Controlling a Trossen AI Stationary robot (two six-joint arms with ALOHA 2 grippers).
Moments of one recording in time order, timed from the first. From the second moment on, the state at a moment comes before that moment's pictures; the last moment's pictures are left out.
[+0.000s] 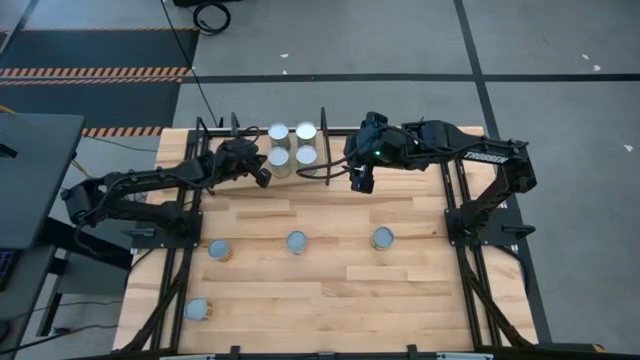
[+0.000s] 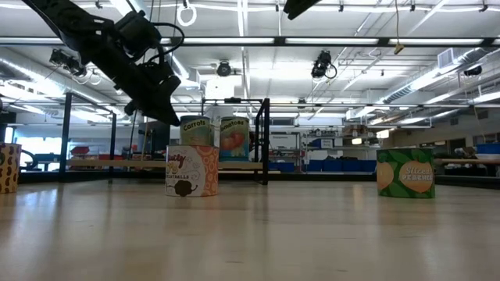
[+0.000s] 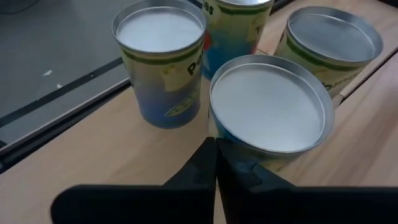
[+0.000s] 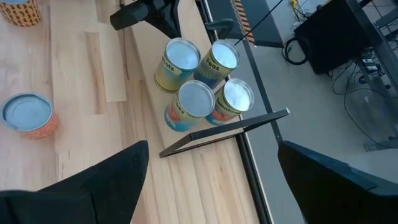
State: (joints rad) left arm 0.52 1.13 0.54 0.00 -0.24 -0.20; right arm -0.03 1.58 1.87 -1.10 0.45 -0.10
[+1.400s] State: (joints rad) left arm 0.79 1.36 0.70 0.08 -0.24 -0.22; right arm -0.03 1.58 1.87 -1.11 0.42 -0.04
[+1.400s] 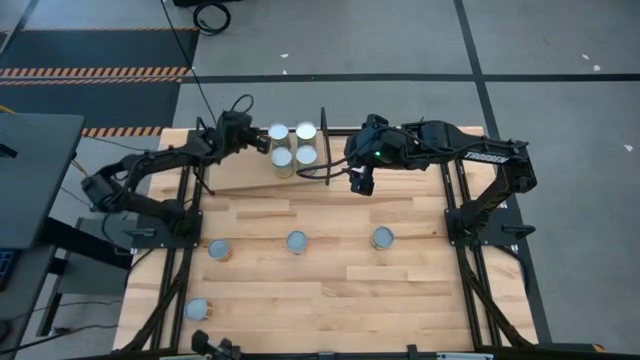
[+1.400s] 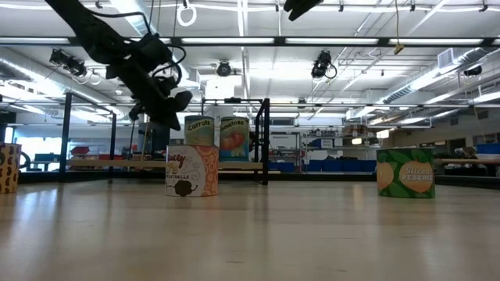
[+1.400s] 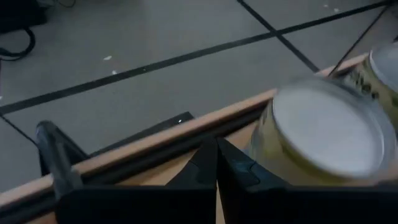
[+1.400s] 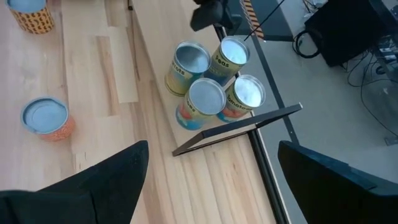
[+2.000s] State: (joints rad) left arm 0.79 1.42 0.77 0.00 -0.07 -0.22; right arm -0.03 1.59 1.87 -1.12 0.39 -0.02
